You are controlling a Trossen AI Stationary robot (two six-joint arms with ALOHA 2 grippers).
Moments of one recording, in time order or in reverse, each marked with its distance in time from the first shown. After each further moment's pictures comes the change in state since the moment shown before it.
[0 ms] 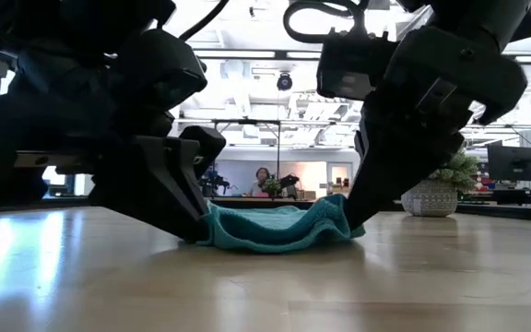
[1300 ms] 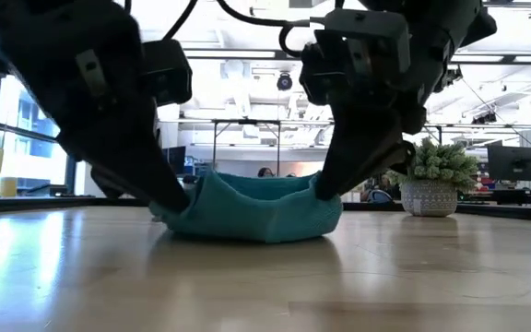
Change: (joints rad) left arm -0.078 -0.120 -0.015 -0.120 -0.141 -0.810; right arm -0.101 -0.056 0.002 -0.008 -0.123 0.283
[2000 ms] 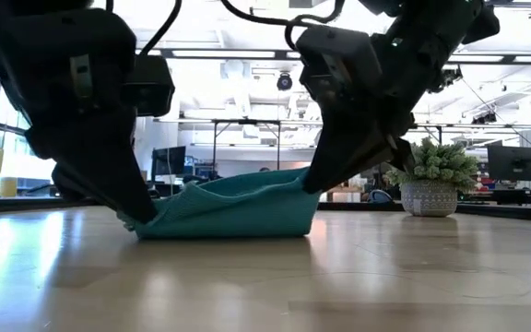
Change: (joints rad) left arm -0.038 -0.037 0.001 -0.159 -0.011 -0.232; right arm -0.006 0.000 0.000 -0.004 0.152 0.083
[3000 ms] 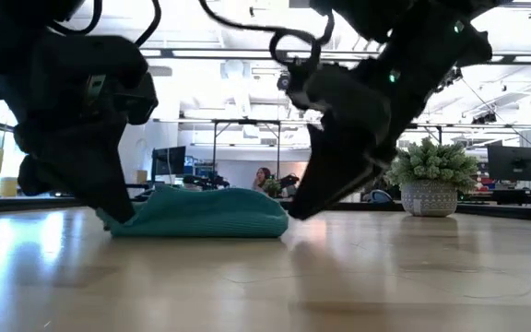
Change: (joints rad) left arm -0.002 -0.063 0.000 -0.191 -0.064 -0.251; right arm 0.000 0.082 -0.002 0.098 0.046 -0.329
